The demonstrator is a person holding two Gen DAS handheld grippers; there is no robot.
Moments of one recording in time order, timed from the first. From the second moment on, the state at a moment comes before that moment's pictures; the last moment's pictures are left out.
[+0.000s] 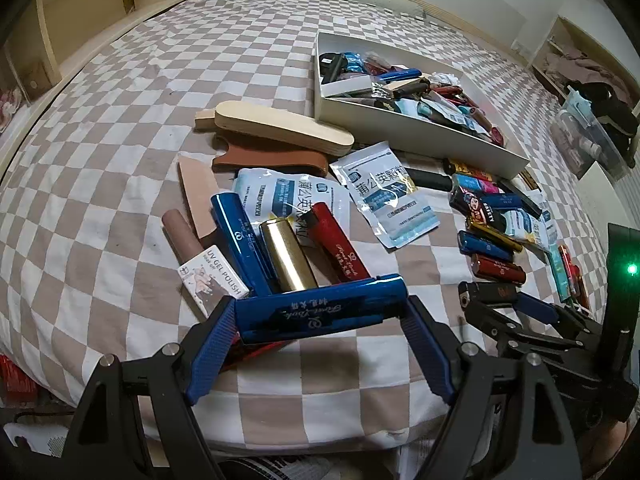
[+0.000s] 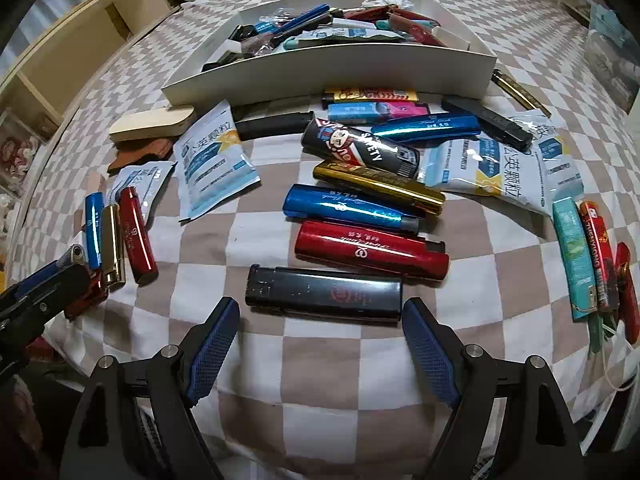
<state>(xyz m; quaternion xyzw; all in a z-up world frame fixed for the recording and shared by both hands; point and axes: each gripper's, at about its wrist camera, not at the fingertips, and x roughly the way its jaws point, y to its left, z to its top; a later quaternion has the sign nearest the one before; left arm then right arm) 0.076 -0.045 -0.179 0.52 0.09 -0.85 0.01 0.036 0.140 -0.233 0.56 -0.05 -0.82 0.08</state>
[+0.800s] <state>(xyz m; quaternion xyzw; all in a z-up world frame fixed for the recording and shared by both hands) 0.076 -0.039 -0.182 0.52 0.07 -0.85 0.00 0.023 0.119 -0.237 0.56 -0.02 -0.82 0.08</state>
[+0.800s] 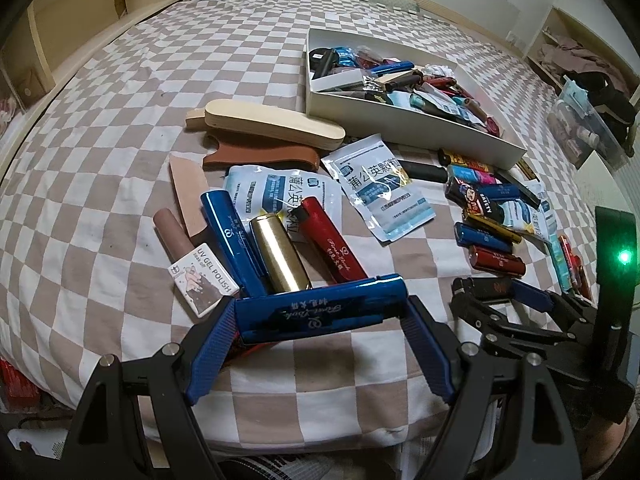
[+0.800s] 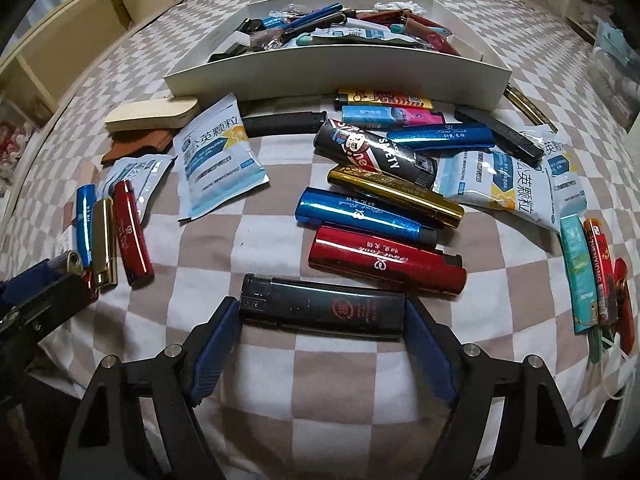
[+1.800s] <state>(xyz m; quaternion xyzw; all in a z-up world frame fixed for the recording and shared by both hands) 0.074 -0.003 -0.182 0.54 0.02 -0.84 0.00 0.047 0.156 -0.204 0.54 -0.06 -0.83 0.12</state>
